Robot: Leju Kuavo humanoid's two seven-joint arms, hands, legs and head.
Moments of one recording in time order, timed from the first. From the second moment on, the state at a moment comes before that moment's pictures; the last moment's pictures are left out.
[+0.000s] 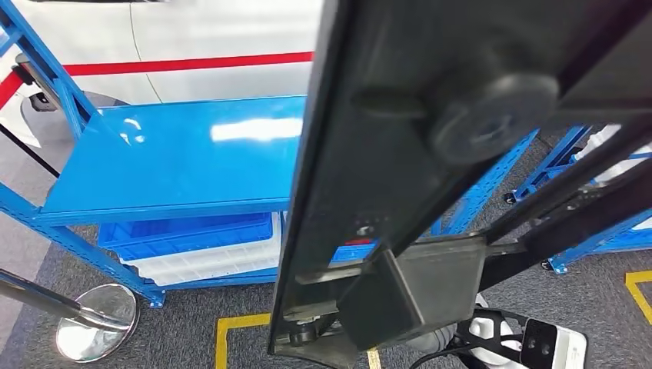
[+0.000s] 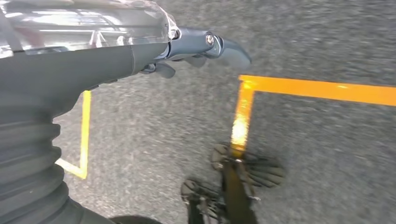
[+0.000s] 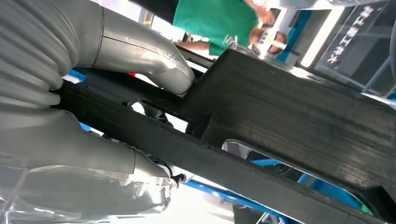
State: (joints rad) left arm -0.09 -0.05 1.31 -0.23 -0.93 0.02 -0.25; right arm -0.20 -0.33 0.57 -2.01 -0.27 0.28 -0.70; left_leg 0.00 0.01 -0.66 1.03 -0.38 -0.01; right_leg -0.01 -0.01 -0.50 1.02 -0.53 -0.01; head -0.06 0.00
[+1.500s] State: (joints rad) left arm -0.09 -0.07 1.33 -0.23 -0.92 0.02 -0.26; right arm -0.42 -0.33 0.59 -1.90 -0.43 0.35 -0.67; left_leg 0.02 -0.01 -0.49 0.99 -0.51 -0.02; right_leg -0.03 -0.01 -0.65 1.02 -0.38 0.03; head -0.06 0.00
